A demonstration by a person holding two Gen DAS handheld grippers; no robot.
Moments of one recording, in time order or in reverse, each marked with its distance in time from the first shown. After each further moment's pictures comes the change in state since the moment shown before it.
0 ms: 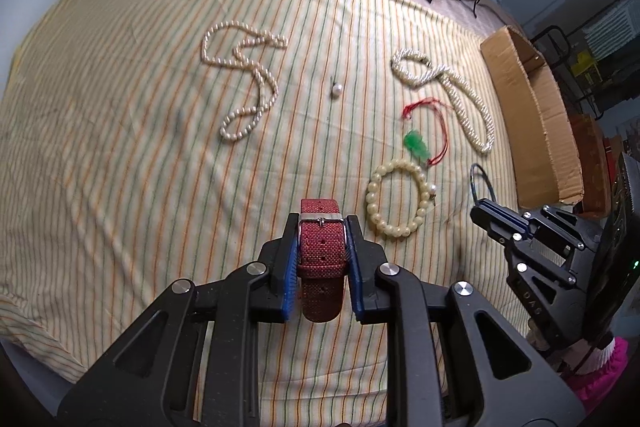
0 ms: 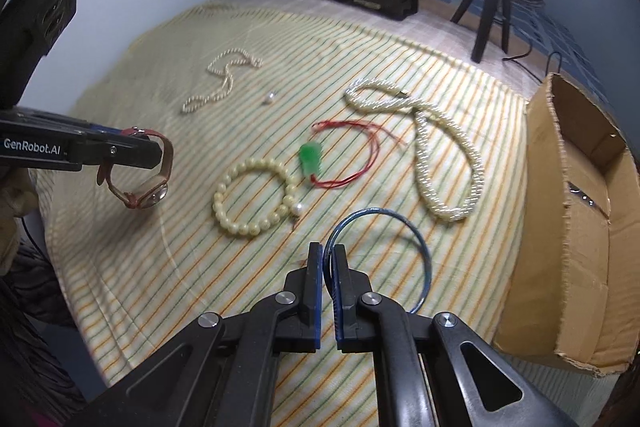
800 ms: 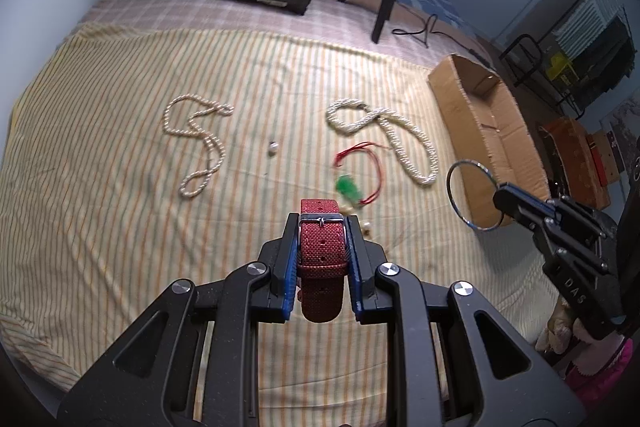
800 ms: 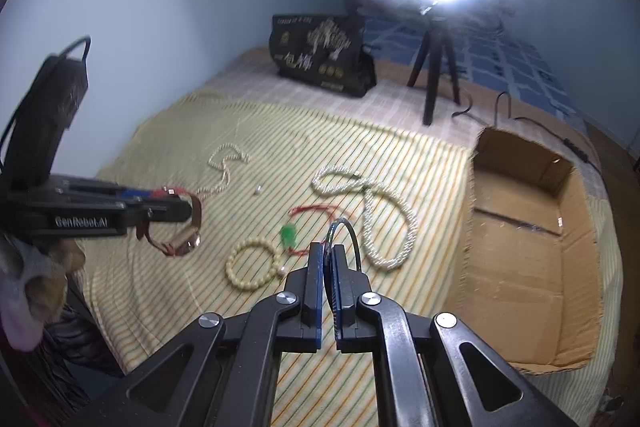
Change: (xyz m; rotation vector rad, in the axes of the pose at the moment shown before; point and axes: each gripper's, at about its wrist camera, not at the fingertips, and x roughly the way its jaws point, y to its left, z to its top) left arm -0.033 -0.051 0.010 0.085 -0.134 -0.048; right arm -0.086 -0.032 0.014 0.099 -0.217 -0.002
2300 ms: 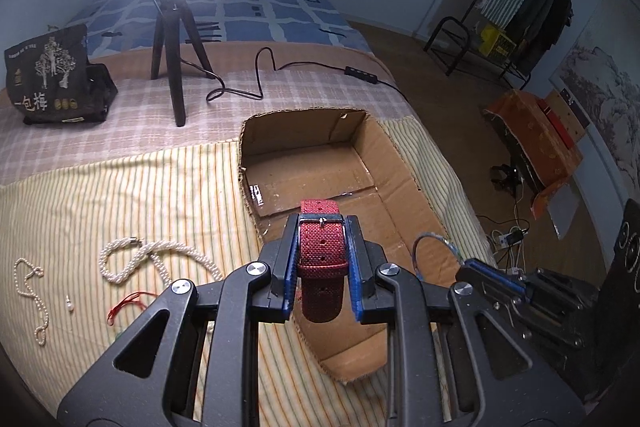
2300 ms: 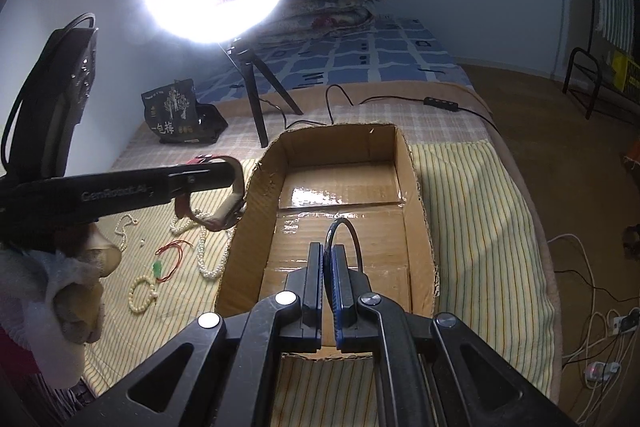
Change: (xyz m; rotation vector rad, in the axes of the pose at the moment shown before) left arm 0.075 -0.224 0.089 0.246 -0.098 -0.150; right arm -0.063 -0.169 -0.033 0.315 -0.084 -0.162
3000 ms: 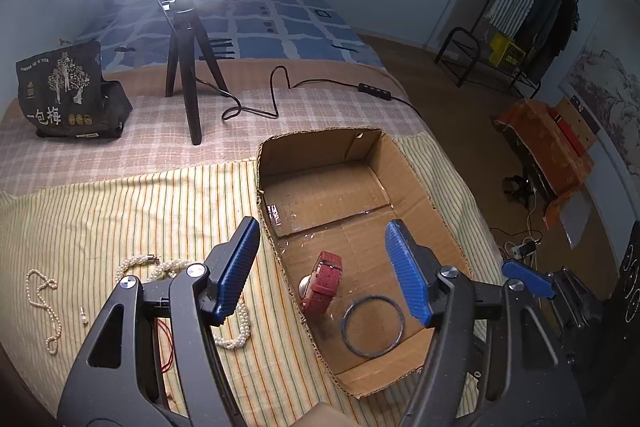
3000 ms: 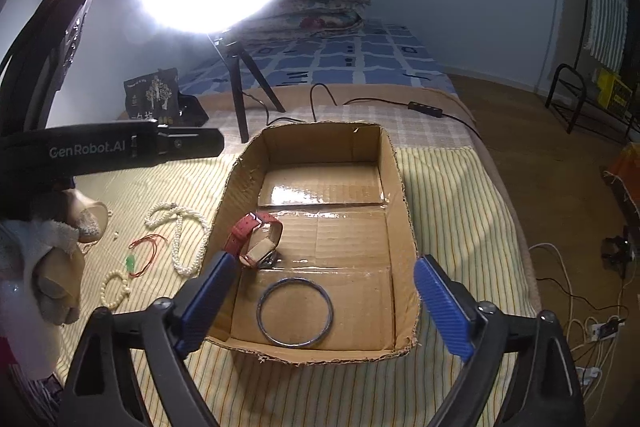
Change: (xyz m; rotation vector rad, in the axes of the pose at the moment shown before) left arm -0.006 0.005 0.007 0.007 -0.052 0.051; right arm 0.003 0.011 -0.003 -0.042 -0.013 -0.111
